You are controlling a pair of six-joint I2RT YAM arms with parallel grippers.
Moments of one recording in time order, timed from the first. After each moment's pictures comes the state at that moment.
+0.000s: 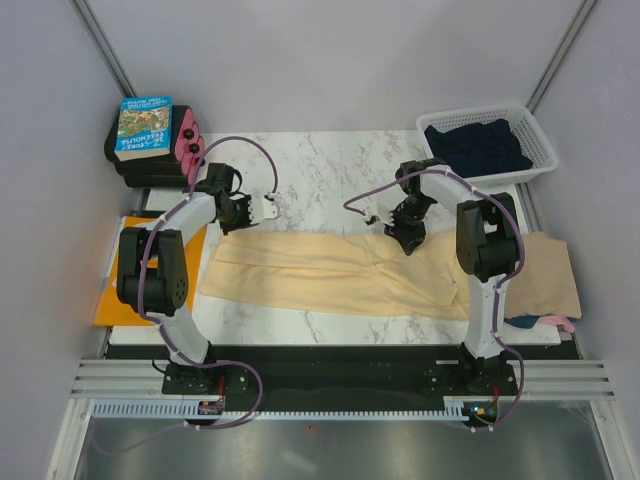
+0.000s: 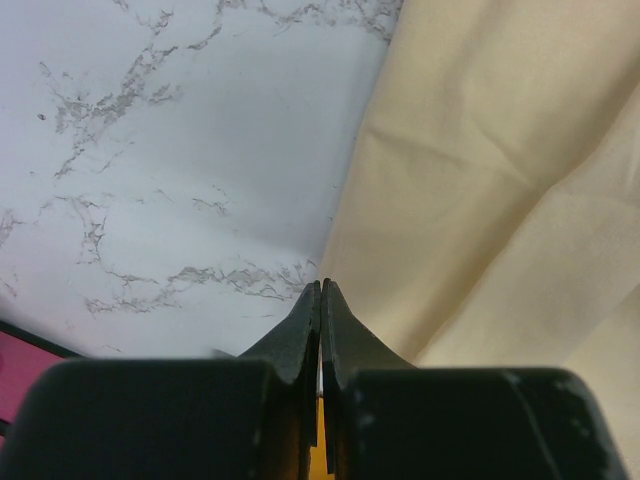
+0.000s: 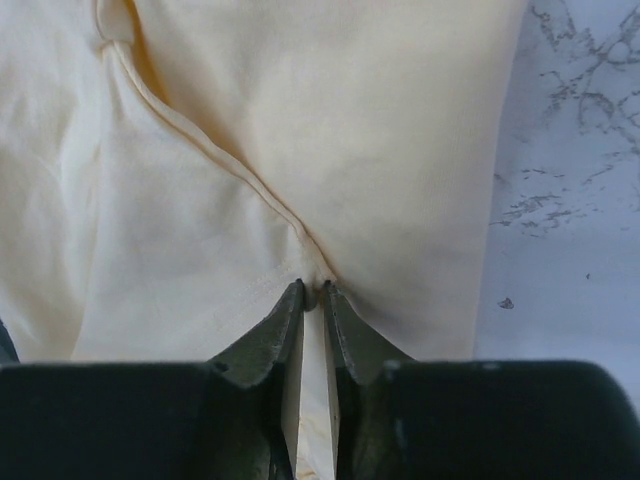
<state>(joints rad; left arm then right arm) -0.10 1.77 1.21 -0.60 0.24 1.30 0.26 2.13 1.63 -1.23 -0.34 -1.22</state>
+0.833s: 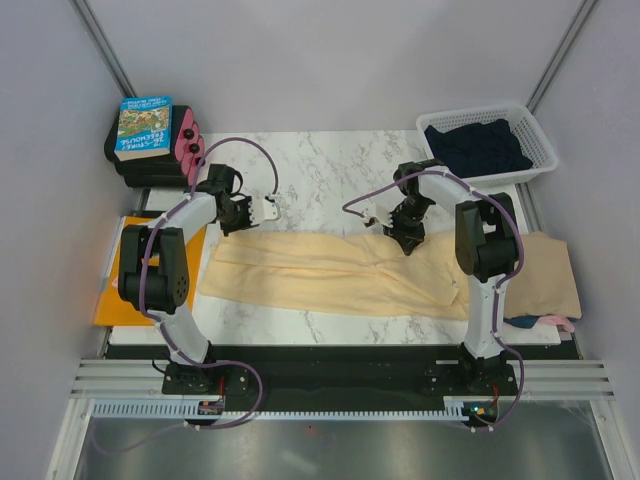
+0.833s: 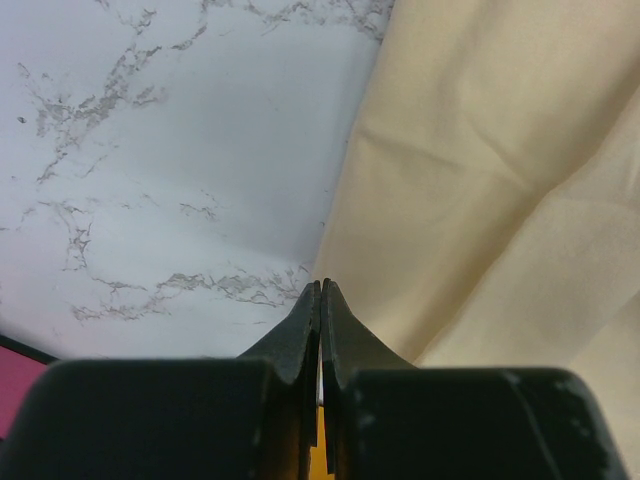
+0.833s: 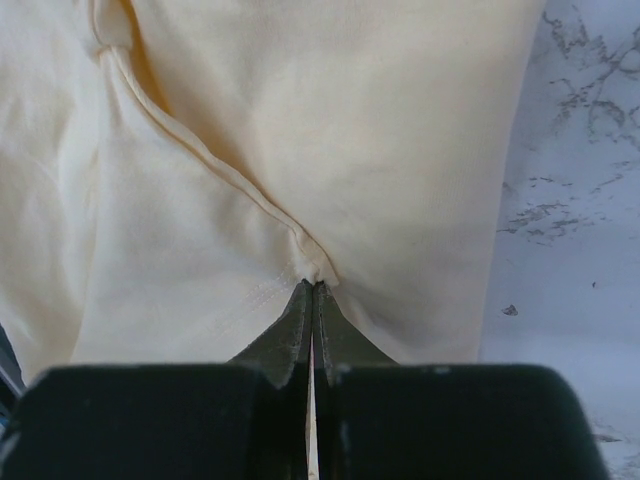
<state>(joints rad) -0.10 1.79 1.21 -0.60 0.25 1.30 0.27 2.13 1.63 -1.22 -0.33 -1.22</state>
